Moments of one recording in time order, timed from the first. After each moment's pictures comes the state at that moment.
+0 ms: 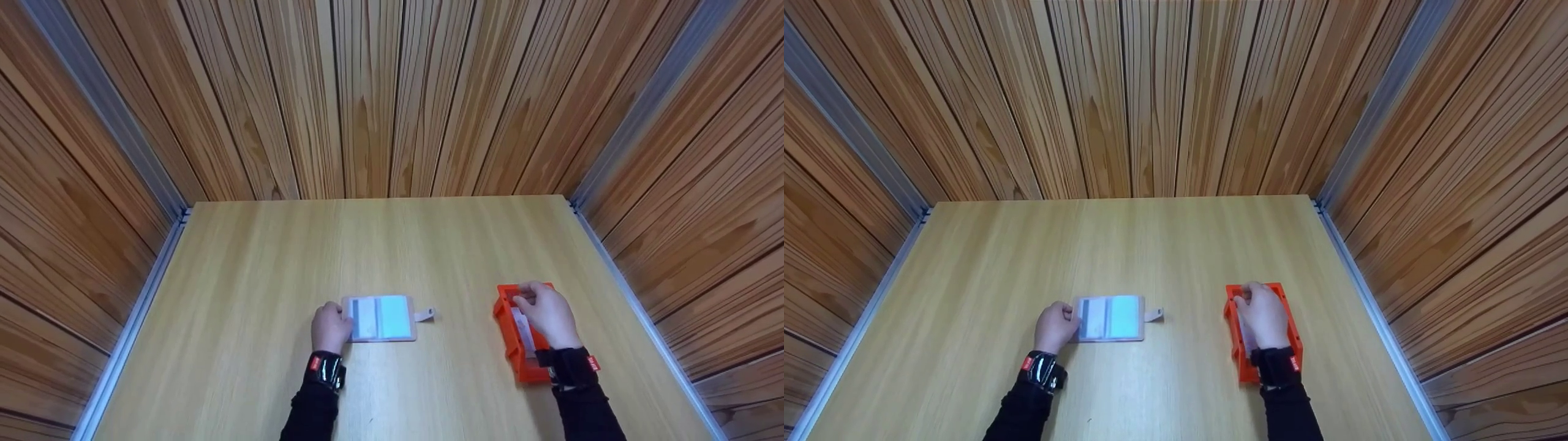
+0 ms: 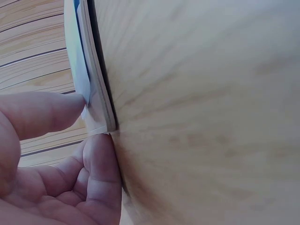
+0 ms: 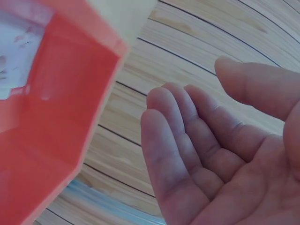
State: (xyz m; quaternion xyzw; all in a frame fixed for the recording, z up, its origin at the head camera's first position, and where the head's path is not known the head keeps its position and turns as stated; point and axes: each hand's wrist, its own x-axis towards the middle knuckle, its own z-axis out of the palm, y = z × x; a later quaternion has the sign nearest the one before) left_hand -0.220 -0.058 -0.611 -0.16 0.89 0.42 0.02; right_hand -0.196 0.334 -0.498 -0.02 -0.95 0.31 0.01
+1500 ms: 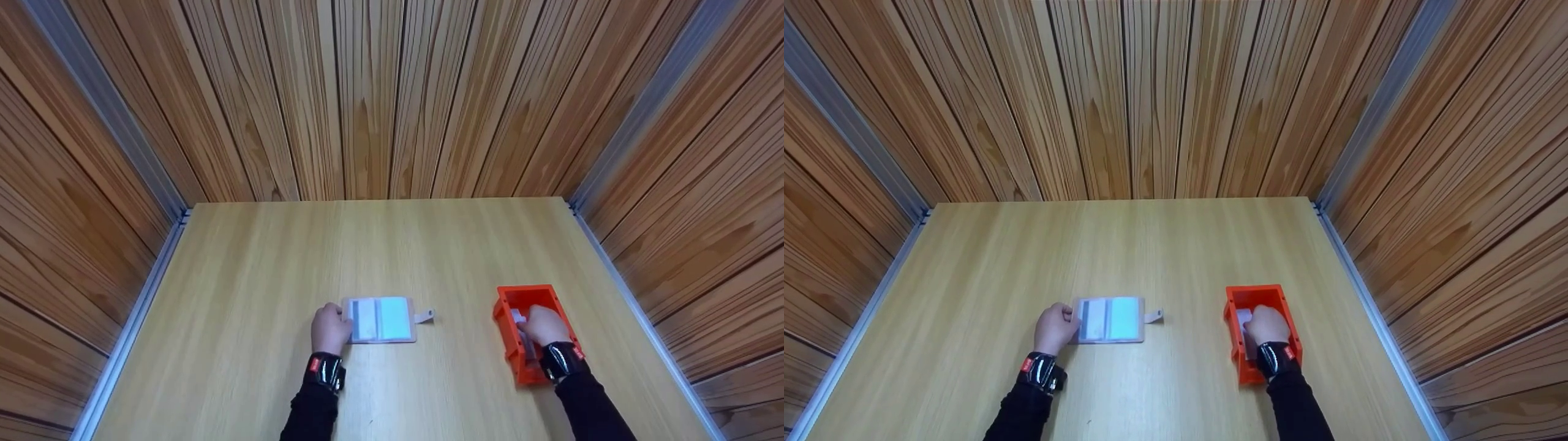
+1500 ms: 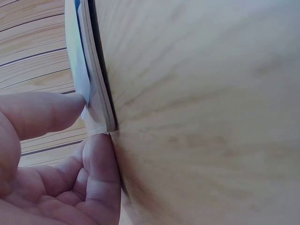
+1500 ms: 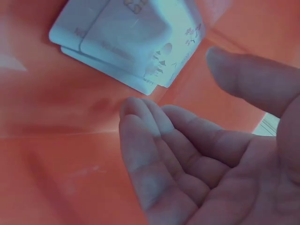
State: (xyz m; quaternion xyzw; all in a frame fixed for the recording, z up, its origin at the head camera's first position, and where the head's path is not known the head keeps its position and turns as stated) left_hand -0.220 -0.059 -0.611 -0.16 0.89 0.43 0.02; right_hand -0.209 0.356 -0.551 -0.08 -0.97 0.18 -0.11
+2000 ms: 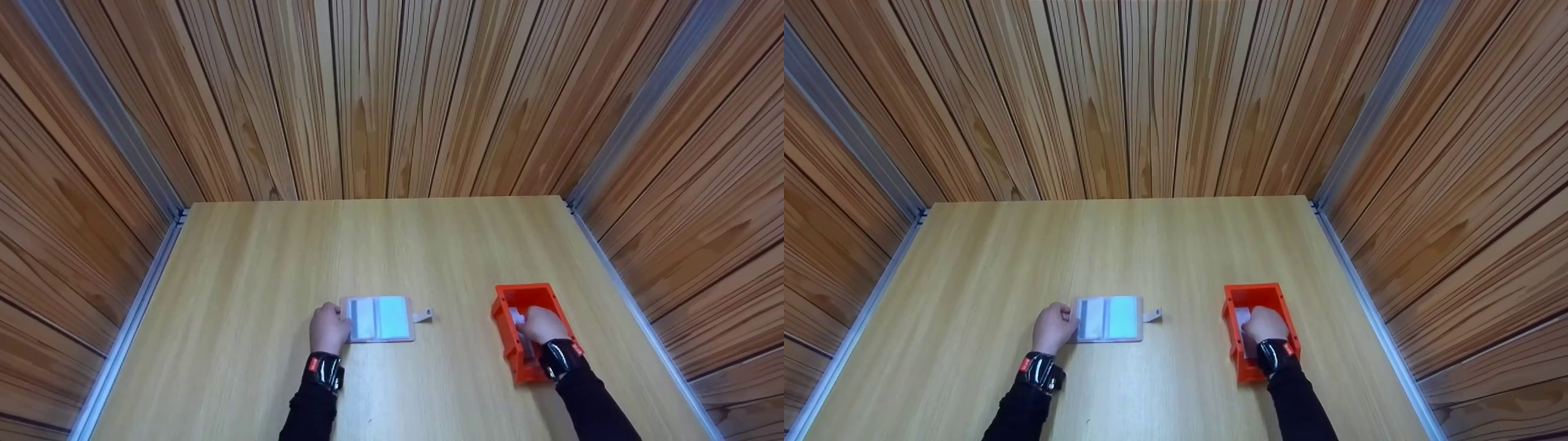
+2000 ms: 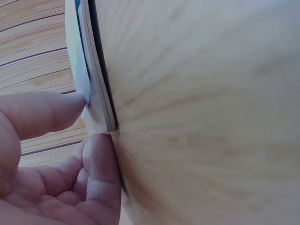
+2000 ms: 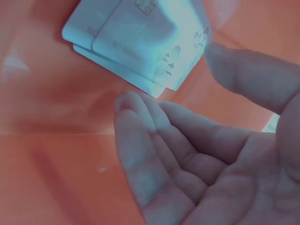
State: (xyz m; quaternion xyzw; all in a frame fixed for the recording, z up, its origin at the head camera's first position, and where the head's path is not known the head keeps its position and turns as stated) left_hand -0.218 -0.059 -0.610 -0.16 0.89 0.43 0.01; right_hand -0.204 0.356 -0.551 -0.10 -0.95 0.25 -0.14
